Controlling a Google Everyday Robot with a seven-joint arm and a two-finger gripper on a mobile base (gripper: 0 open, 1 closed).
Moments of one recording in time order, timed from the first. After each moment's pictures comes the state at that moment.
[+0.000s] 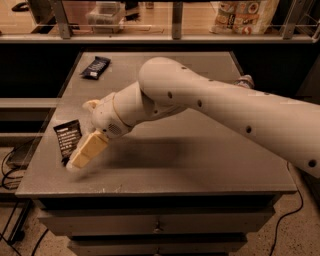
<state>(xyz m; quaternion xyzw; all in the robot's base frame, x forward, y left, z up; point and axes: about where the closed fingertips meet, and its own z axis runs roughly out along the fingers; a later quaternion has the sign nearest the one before) 0.492 0.205 0.844 -0.65 0.58 0.33 0.36</state>
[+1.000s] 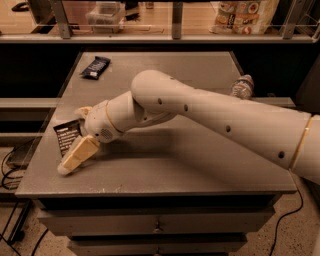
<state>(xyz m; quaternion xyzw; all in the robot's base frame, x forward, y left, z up) 0.499 0.236 0.823 -0.64 0.56 0.38 0.36</state>
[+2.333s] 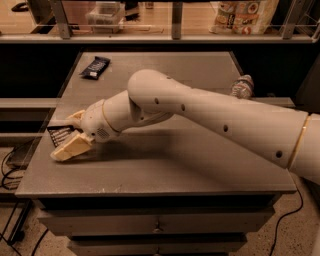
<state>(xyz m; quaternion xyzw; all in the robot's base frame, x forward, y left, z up) 0.497 0.244 0.824 -0.64 0.56 0.38 0.36</state>
